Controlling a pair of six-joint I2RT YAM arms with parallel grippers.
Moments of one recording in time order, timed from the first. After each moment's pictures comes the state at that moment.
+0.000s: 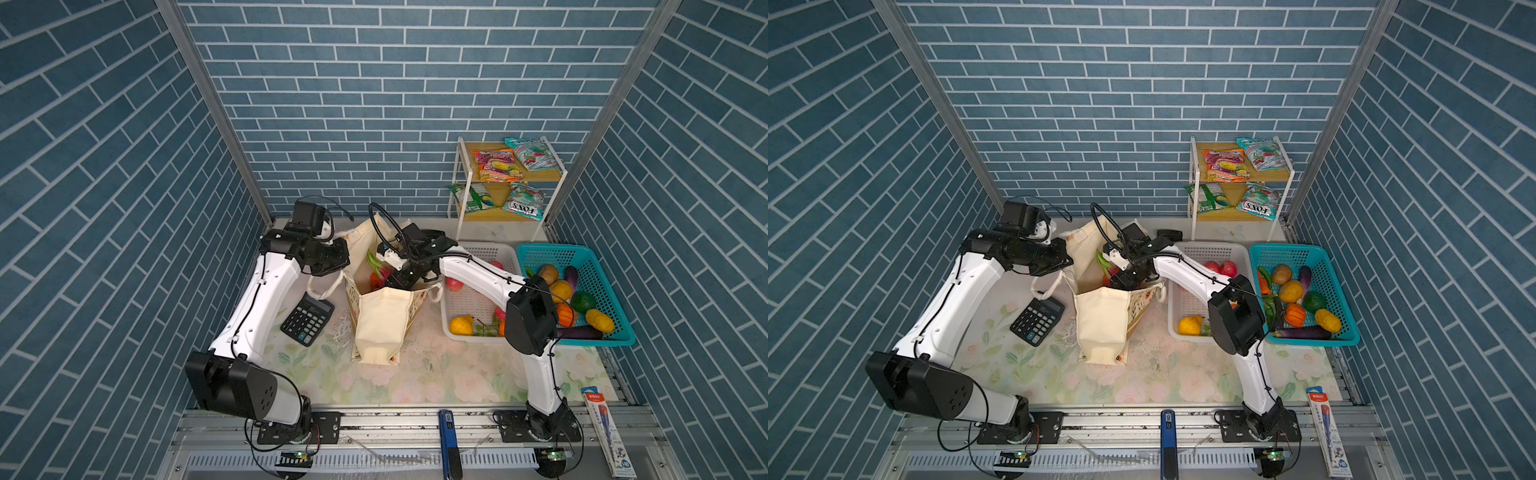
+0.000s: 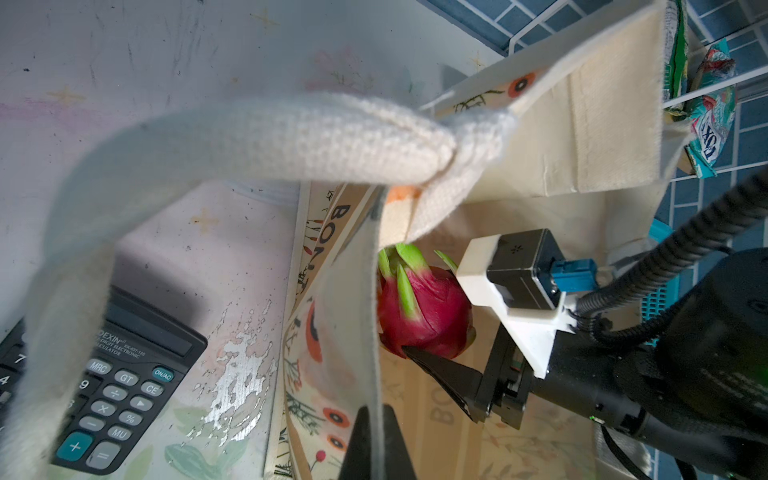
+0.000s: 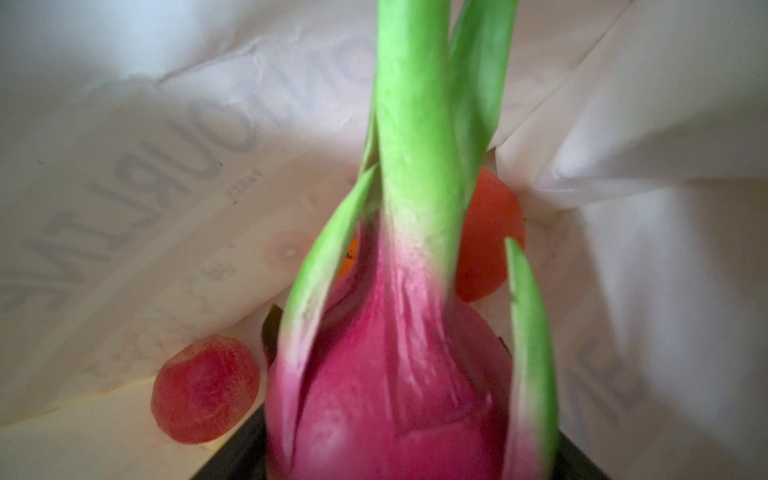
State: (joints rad) left arm -0.19 1.46 1.55 -1.07 0.32 -0.48; right arm 0.81 2.09 1.85 -0.83 -0.25 -0.15
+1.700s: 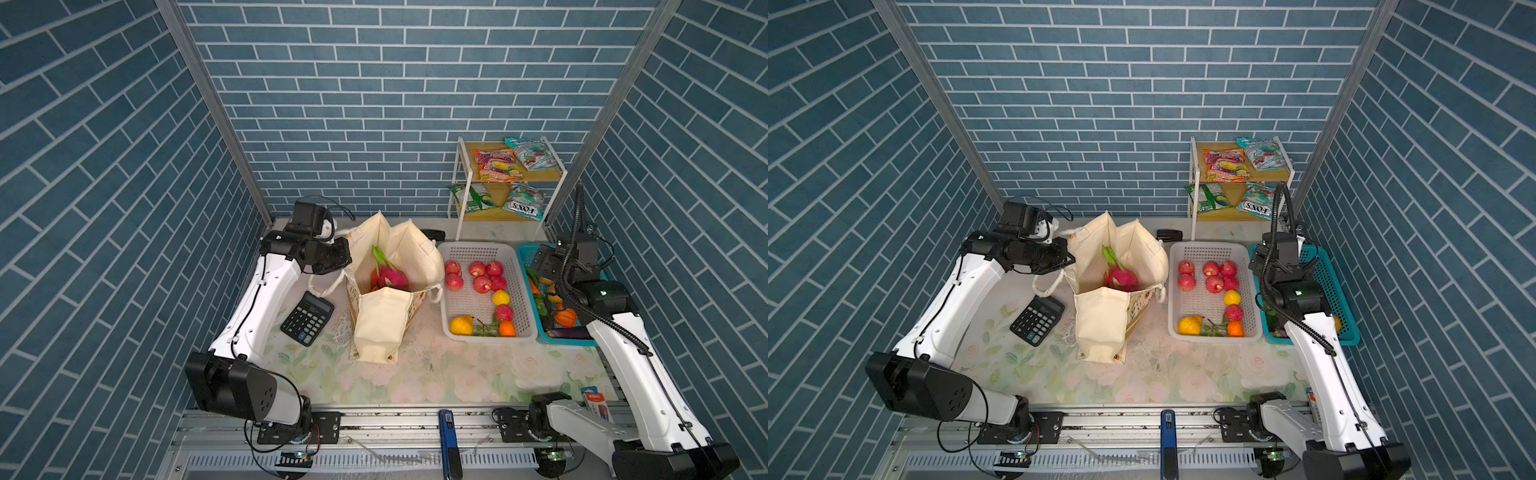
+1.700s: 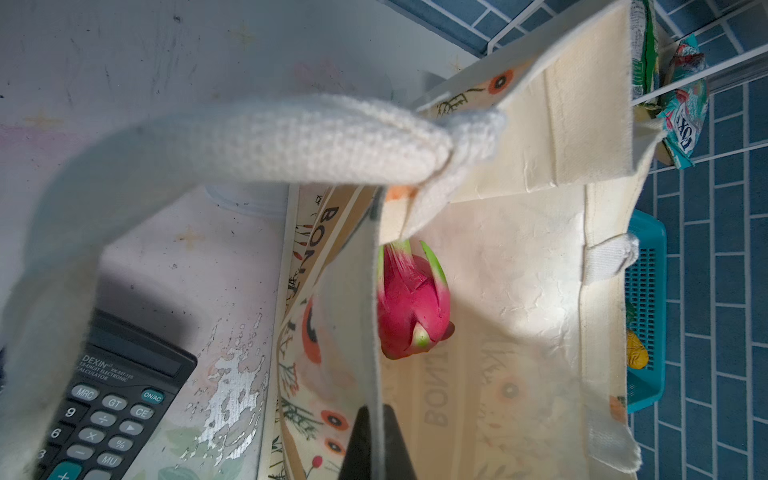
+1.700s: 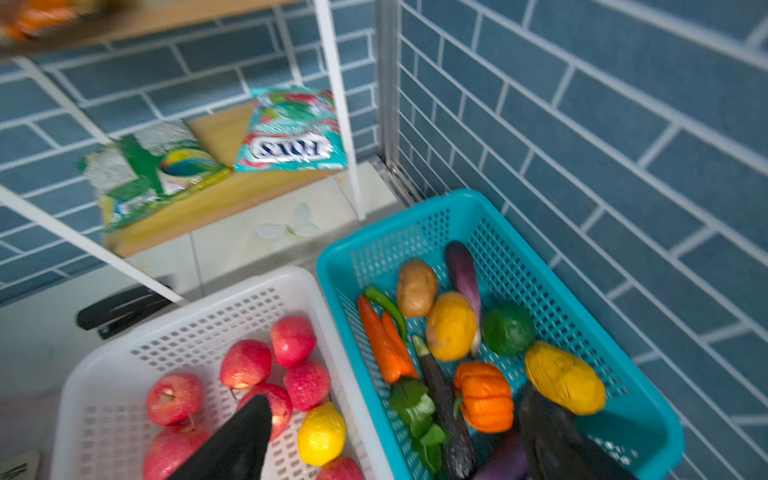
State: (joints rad) left arm -0.19 1.46 1.53 -1.02 0.34 -0.45; right arm 0.20 1.04 1.19 -0.80 0.53 0.41
